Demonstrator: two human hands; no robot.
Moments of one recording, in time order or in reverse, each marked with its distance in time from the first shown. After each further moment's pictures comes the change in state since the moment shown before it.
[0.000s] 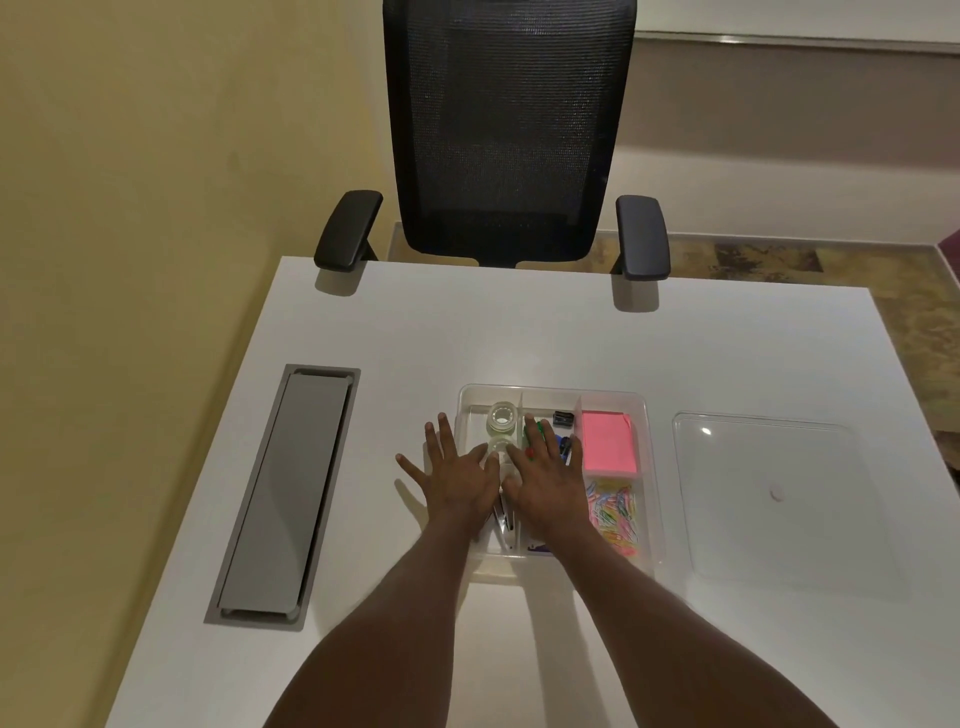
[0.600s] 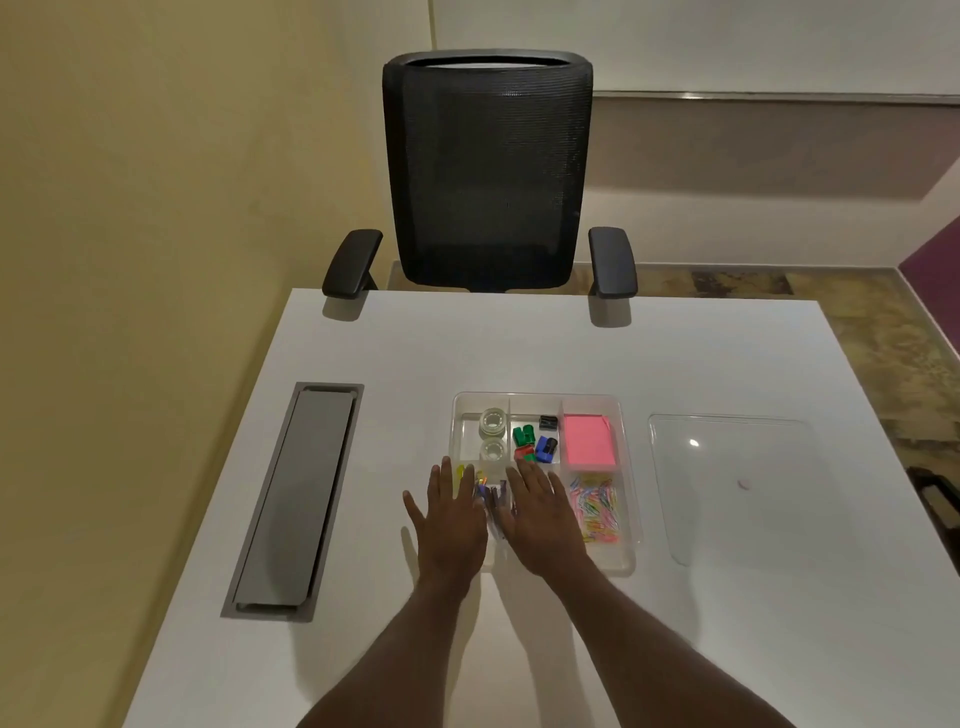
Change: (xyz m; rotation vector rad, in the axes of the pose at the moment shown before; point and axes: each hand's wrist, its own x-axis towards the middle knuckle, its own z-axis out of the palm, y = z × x) left_hand -0.082 -0.023 0.015 0.139 0.076 0.139; right_hand -0.075 -0.006 0.003 0.048 0.089 -0.130
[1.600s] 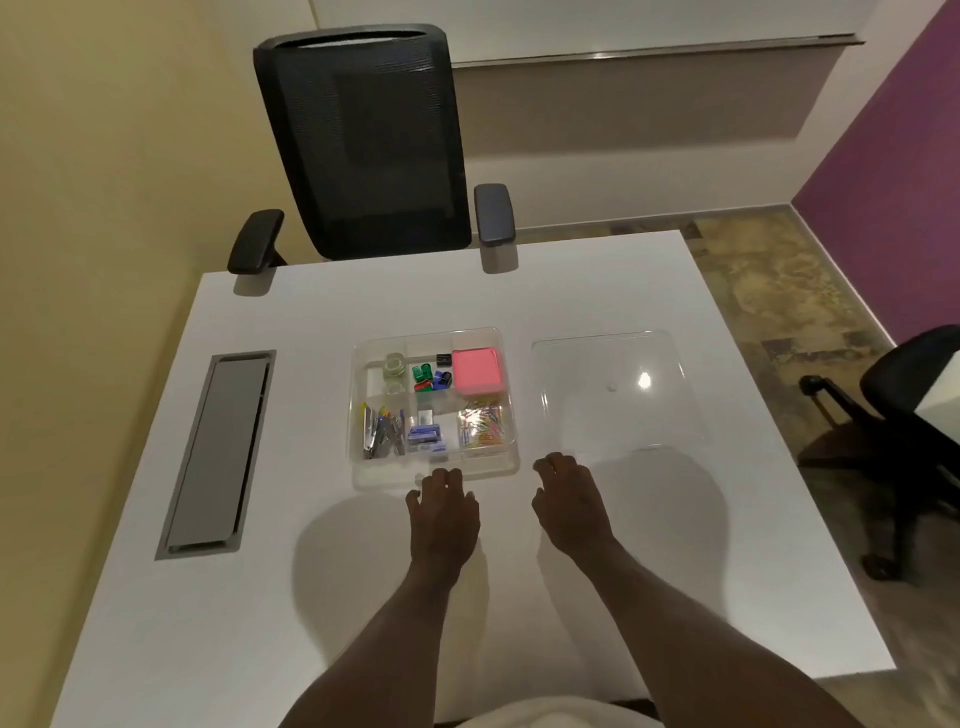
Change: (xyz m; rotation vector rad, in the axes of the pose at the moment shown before) left_hand -0.137 0.127 0.056 -0.013 0.055 0.111; right_hand -0.198 0.137 -0.017 0.074 0.201 0.180
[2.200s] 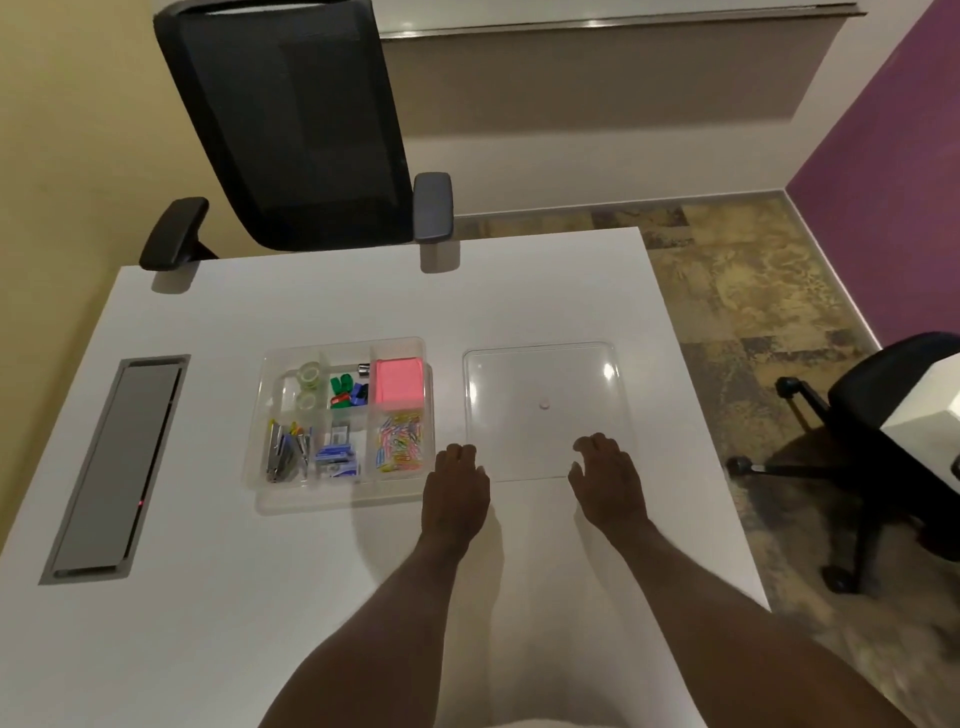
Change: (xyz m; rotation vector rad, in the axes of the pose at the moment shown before) left_hand 0.074 0.164 0.026 -0.160 -0.021 0.067; right_hand 0.047 0.200 -0.042 0.072 -0.047 0.209
